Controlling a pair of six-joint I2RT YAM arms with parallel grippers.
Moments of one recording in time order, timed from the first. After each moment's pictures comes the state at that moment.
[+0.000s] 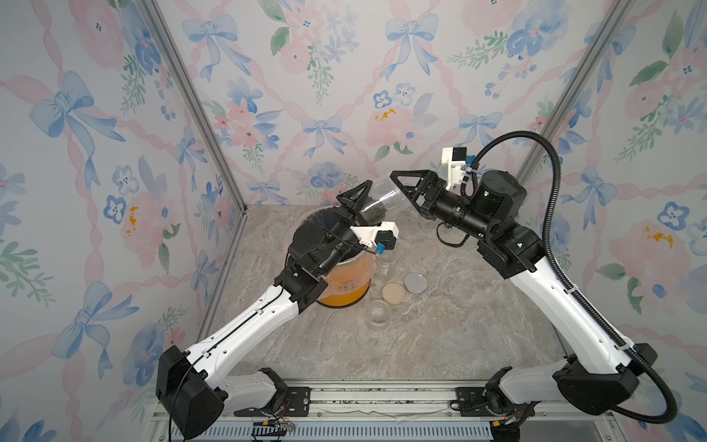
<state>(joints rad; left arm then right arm) -0.70 1.24 1.12 0.43 0.02 1.21 0.63 1.39 1.69 -0.27 -0.26 0.92</state>
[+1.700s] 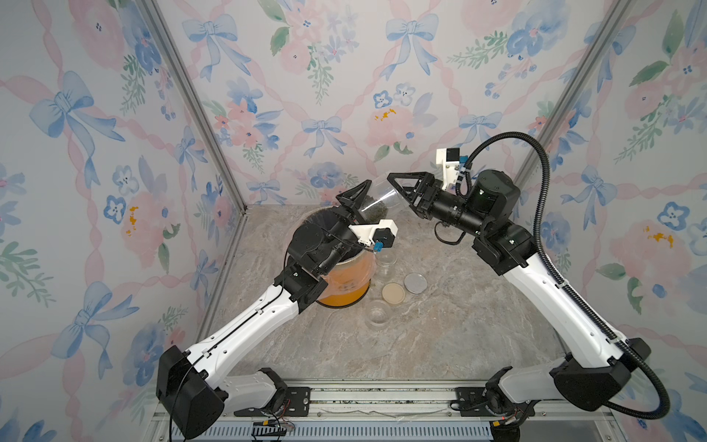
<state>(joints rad) -0.69 1.23 1.12 0.44 0.04 1.11 0.59 1.41 1.66 -0.20 -0.37 0.94</state>
